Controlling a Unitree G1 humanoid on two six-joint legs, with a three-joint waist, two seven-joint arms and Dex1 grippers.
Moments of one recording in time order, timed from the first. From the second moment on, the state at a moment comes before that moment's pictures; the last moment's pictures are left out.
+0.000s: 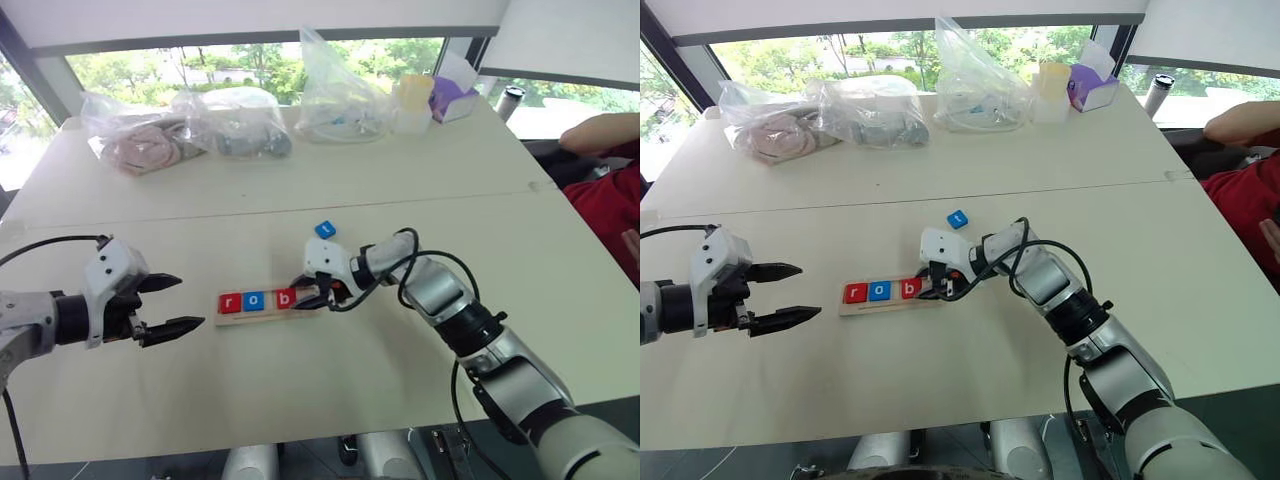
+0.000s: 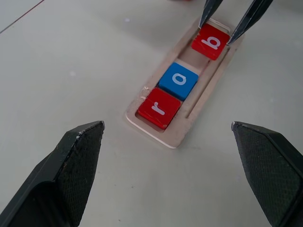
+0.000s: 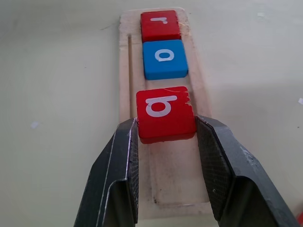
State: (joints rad) left arm 0.11 1.05 0.41 -0.45 -0.62 0.74 -1.00; right arm -0.75 -0.34 0.51 0.15 0.05 0.45 1.13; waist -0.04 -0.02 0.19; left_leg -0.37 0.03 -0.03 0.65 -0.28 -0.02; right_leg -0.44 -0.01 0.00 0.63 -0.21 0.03
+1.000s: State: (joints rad) left arm 0.05 1.05 0.34 -0.42 -0.59 0.73 -0.99; right arm -0.78 -0.20 0.51 0.30 -0.01 0.40 1.10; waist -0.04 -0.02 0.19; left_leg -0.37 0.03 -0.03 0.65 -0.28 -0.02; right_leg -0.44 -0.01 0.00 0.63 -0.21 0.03
